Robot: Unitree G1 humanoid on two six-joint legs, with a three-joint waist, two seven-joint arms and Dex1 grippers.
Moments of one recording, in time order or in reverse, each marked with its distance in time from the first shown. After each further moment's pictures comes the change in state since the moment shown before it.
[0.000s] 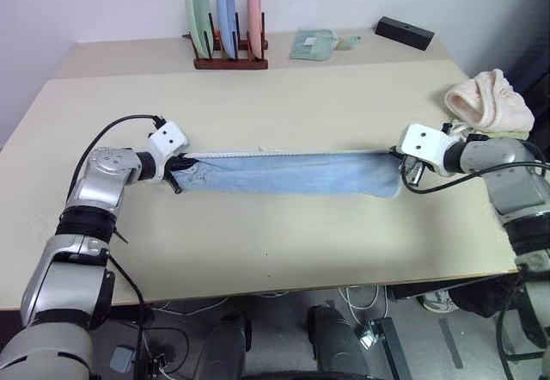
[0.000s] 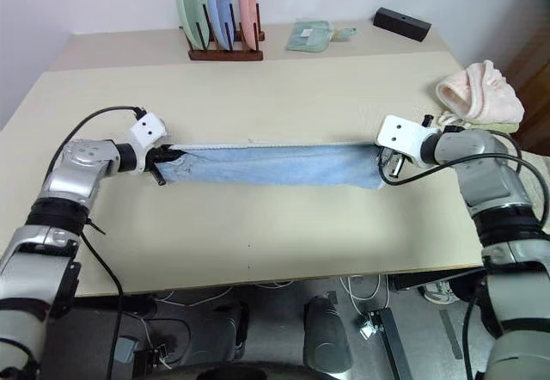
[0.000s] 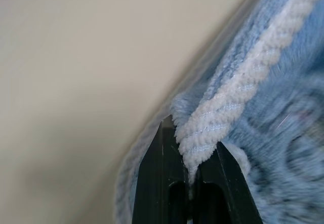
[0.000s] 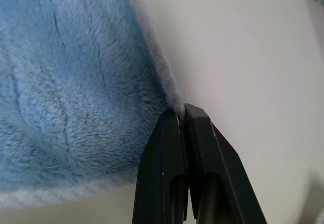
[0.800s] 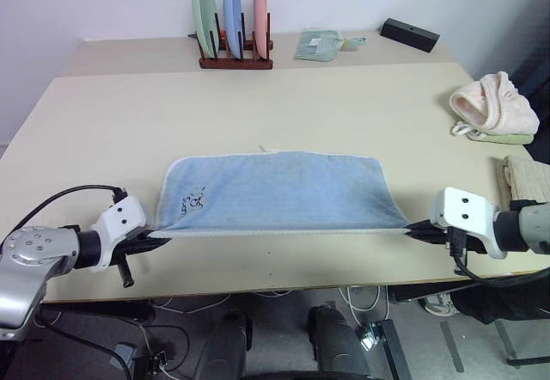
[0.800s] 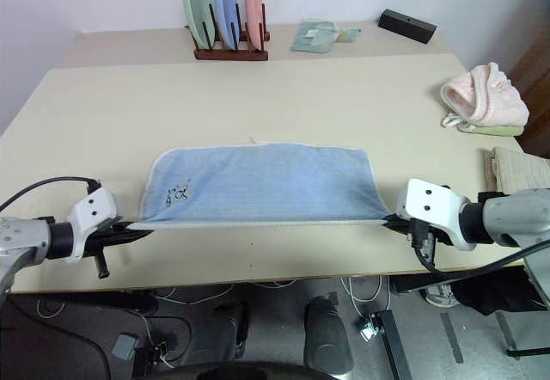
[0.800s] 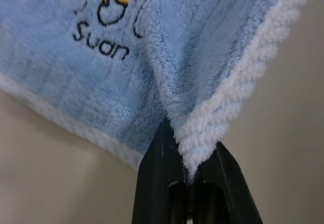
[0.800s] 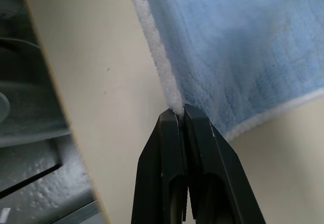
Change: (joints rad) left arm 0.928 0.326 0.371 -1.097 -0.337 0.435 -0.117; right arm 0.780 -0.298 -0.466 -0.978 0.425 0.546 0.271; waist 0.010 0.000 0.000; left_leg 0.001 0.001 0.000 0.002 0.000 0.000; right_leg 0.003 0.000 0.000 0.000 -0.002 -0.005
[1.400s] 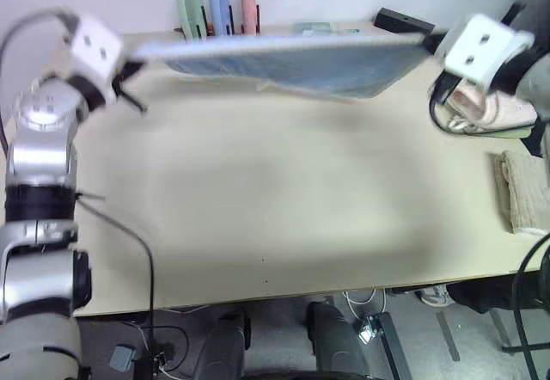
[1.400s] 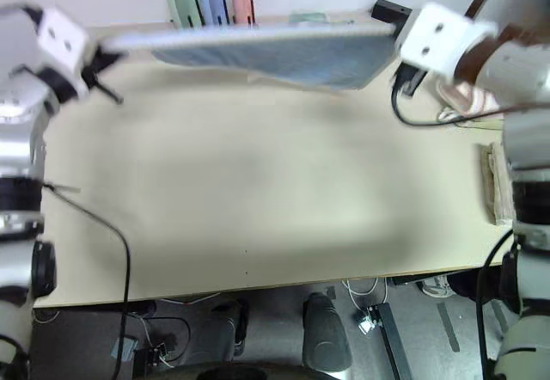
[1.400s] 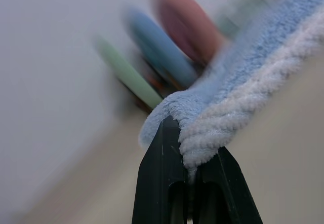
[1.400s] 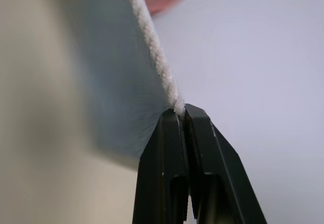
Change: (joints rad) left arm -0.780 -0.183 -0.131 0.669 0.230 -0.353 0.279; right arm -0.735 0.168 0.287 0.395 -0.249 -0.340 -0.312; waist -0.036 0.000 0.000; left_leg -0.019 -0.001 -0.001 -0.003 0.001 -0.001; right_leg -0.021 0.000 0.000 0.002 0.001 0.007
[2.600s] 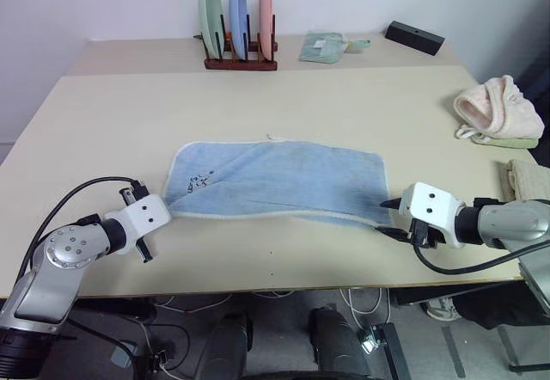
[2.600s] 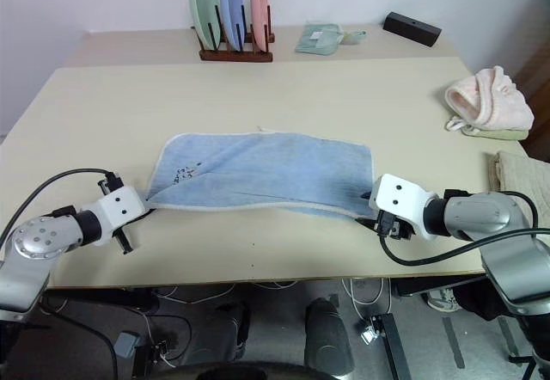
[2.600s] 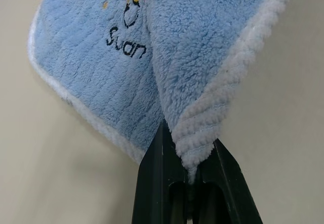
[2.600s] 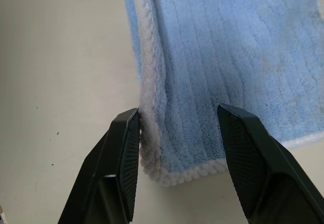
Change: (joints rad) left arm 0.683 0.049 -0.019 -0.551 0.136 0.045 0.000; right arm 0.598 -0.040 -0.060 -0.368 0.168 0.315 0.133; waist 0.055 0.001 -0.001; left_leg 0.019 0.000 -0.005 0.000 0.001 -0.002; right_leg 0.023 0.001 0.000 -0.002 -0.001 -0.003
